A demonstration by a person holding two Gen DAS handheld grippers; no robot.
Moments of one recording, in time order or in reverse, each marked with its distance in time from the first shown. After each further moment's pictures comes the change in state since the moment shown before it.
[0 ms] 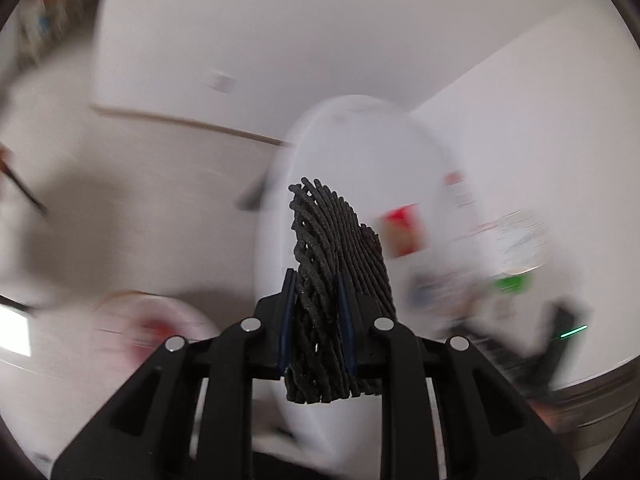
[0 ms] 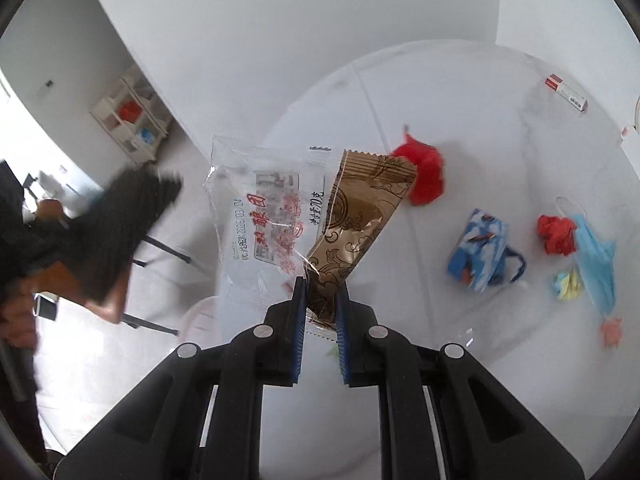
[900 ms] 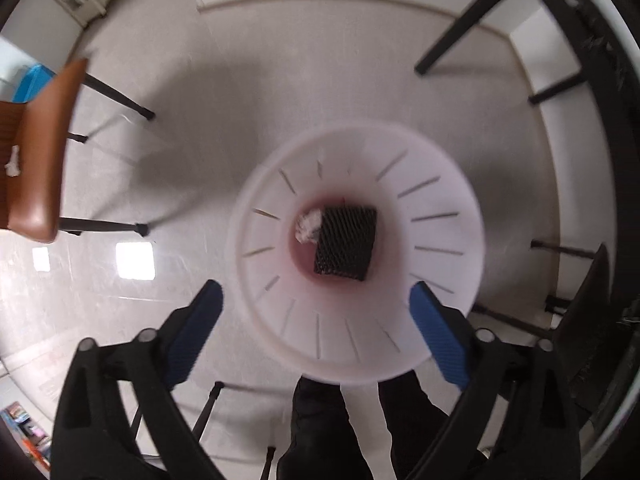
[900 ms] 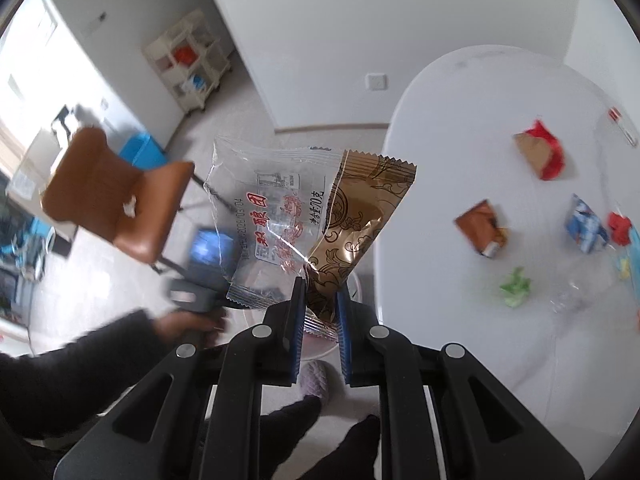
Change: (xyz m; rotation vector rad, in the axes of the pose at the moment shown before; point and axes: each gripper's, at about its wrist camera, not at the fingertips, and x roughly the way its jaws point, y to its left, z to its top) left arm 0.147 0.182 -0.121 -0.011 0.384 0.455; right arm 0.030 0.180 -0.063 -0.193 0.117 0.058
